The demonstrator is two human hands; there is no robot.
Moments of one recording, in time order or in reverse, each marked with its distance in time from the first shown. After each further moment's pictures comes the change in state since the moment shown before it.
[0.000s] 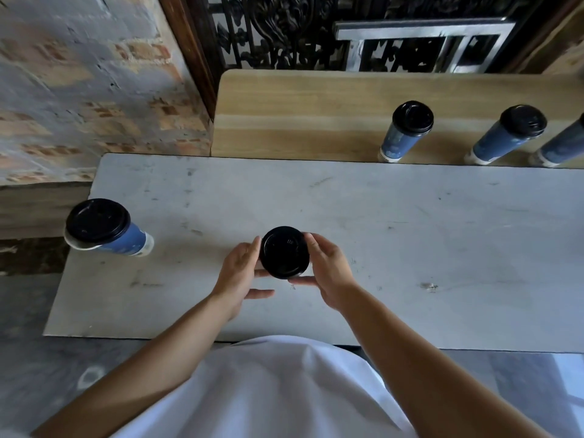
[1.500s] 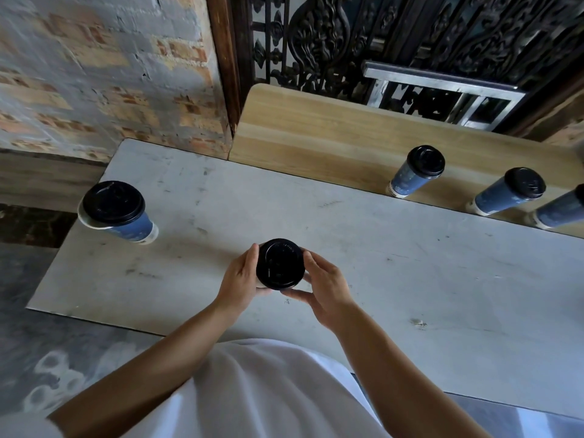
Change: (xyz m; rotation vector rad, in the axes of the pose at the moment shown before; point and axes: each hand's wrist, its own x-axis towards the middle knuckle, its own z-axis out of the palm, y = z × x) left_hand 0.001 -0.011 -0.001 -0.099 0.021 0.228; right_hand -0.013 -0.015 0.010 0.101 -0.112 0.084
